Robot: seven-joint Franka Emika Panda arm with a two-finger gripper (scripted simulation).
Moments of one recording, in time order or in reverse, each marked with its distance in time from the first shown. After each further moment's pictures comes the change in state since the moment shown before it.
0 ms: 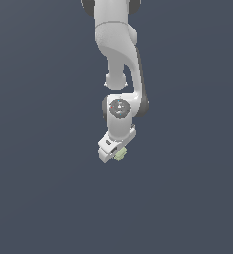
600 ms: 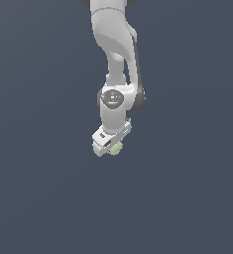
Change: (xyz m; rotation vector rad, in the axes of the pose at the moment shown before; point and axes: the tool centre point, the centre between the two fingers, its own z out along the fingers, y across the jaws) arm -0.023 0.007 -0.029 0.001 -0.001 -0.001
